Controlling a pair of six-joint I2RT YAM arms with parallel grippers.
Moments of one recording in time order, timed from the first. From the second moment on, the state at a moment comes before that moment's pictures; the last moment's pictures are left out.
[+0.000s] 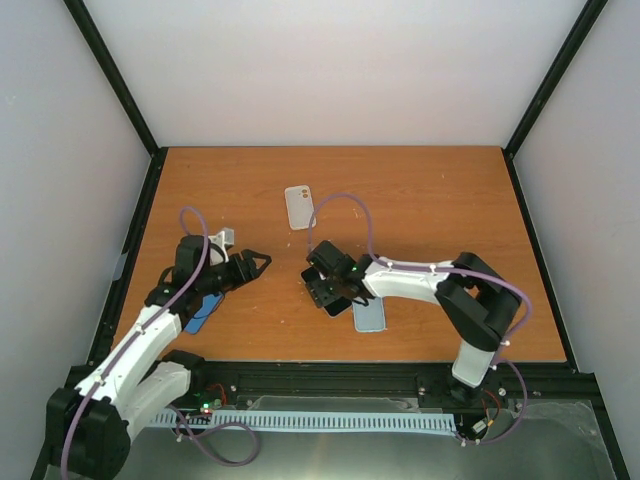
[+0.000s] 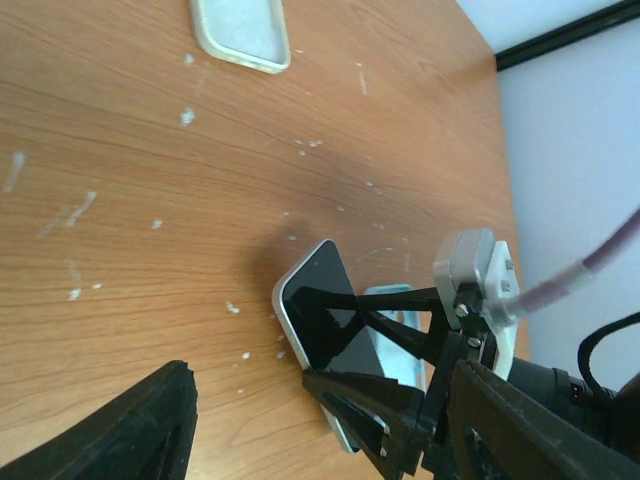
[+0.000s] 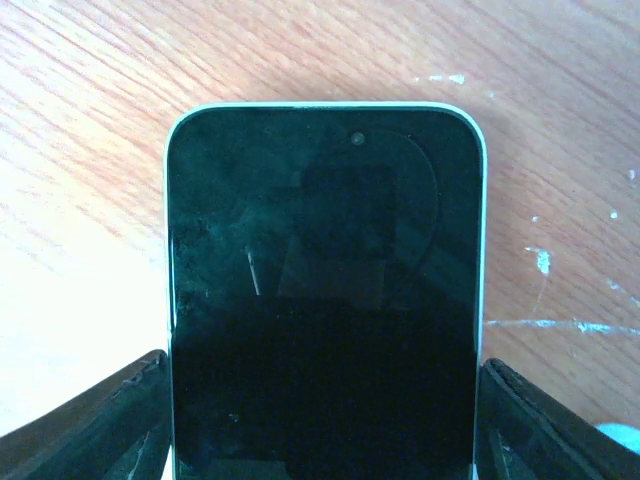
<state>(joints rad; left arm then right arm) -0.26 0.84 0.50 -0.30 0.46 -0.73 0.94 1.78 1.03 -0.35 0.09 0.29</state>
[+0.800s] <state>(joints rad) -0.26 1.12 0.32 0.36 0.81 -0.95 1.01 1.54 0.92 -0.16 -0.02 0.48</state>
